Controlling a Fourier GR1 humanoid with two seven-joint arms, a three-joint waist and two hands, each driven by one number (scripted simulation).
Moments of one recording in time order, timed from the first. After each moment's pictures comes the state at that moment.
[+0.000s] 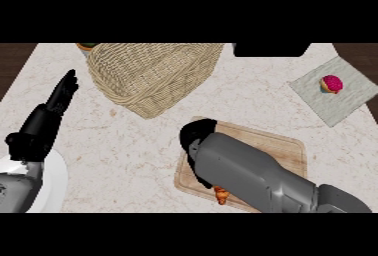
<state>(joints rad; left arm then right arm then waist) -0.20 0.51 -0.15 -1.52 0.11 0.14 -0.04 -0.99 -0.08 1.07 -0.90 0.07 0.48 1.07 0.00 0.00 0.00</state>
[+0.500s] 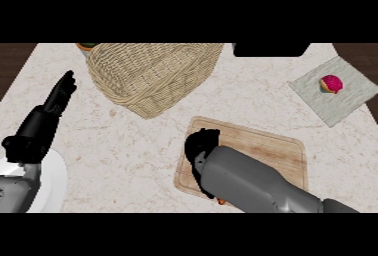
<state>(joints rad) -0.19 0.50 -0.12 -1.52 0.08 0.11 -0.04 -0.87 -0.08 1.05 -0.97 0.18 0.44 1.08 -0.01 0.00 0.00</state>
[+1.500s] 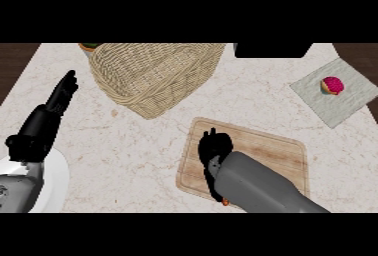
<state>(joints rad) -0.19 0.45 -0.08 -1.52 0.03 0.08 -0.04 -0.73 -0.13 0.96 -1.03 0.33 0.45 1.04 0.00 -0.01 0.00</state>
